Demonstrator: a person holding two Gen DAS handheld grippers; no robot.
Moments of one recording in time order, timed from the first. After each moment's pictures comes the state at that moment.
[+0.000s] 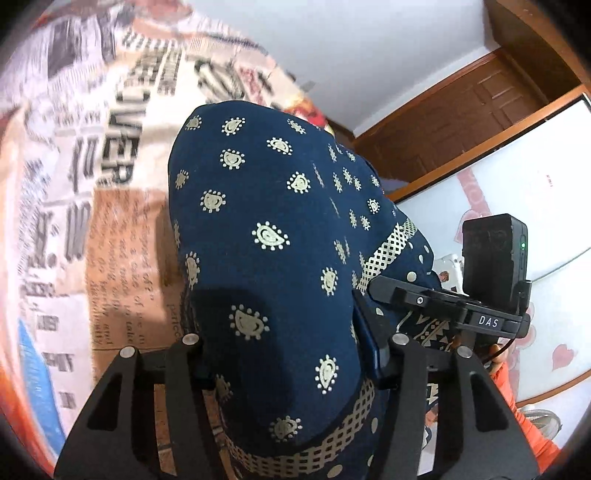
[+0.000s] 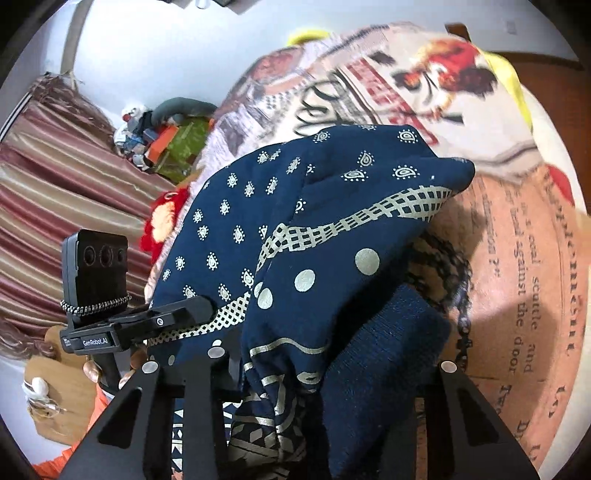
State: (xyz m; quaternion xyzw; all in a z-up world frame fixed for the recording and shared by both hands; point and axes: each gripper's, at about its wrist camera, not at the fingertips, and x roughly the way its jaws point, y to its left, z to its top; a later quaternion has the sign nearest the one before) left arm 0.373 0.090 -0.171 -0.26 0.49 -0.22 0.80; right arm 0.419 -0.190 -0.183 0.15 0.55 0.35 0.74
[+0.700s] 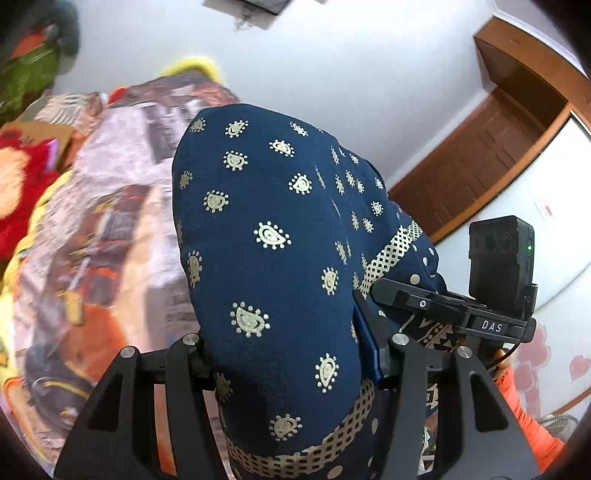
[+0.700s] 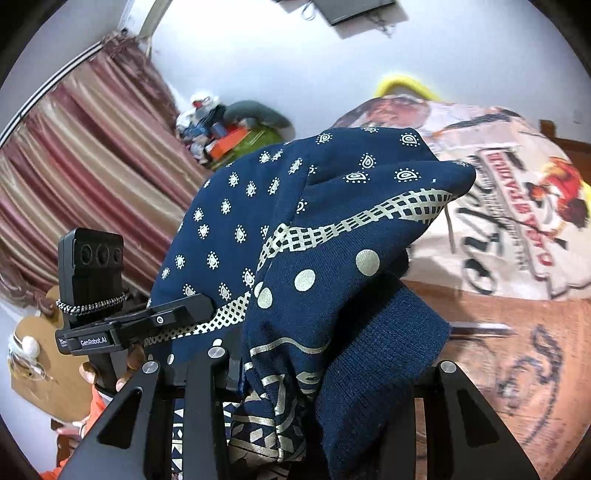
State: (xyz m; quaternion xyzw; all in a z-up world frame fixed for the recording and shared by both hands) left arm 0.281 0.241 -0.068 -0.25 0.41 -0.13 0.87; right arm 0.367 -0.024 -0.072 0.09 0.47 0.44 0.76
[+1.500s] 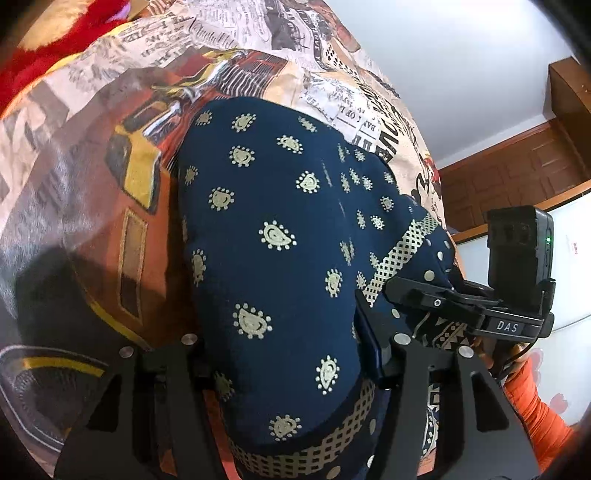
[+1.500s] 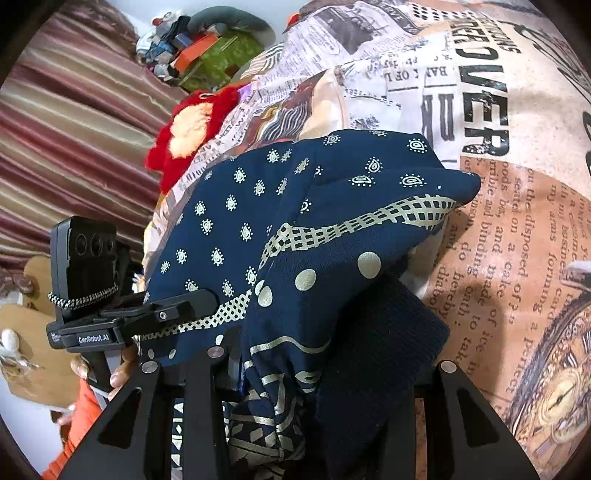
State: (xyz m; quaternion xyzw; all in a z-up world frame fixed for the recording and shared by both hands) left arm 0.273 0.323 -0.256 -0.34 0.50 -0.10 0.79; right arm 0.374 0.097 -0.248 0.02 0.60 0.42 0.68
